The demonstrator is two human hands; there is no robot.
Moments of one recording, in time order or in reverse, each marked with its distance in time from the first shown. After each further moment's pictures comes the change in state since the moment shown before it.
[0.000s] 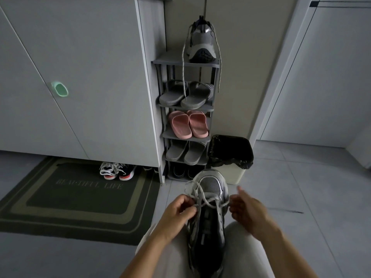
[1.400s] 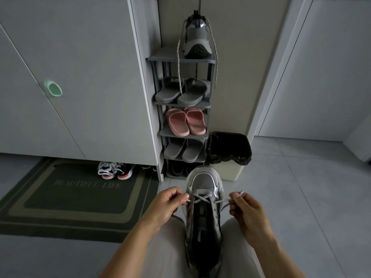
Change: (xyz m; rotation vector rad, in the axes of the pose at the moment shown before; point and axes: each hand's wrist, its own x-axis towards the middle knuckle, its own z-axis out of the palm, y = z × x) left_hand 0.005 0.025 -0.023 0.033 -0.024 -0.024; right_hand -0.021 0.016 0.007 0.020 0.053 -0.291
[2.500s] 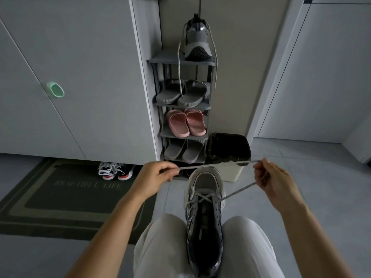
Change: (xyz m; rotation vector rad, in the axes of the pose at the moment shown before) left_hand 0.018 0.050 -0.041 0.490 0.111 0.301; right_hand 0.029 -0.079 -0.020 -0.005 -0.022 -0.169
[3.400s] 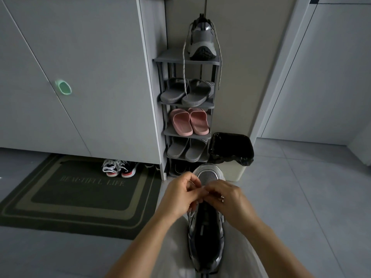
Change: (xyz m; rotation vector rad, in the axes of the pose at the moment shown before) left_hand -0.034 0.034 0.055 -0.403 -0.033 -0.195; right_hand -0.048 0.051 0.053 -0.936 -0.531 -0.660
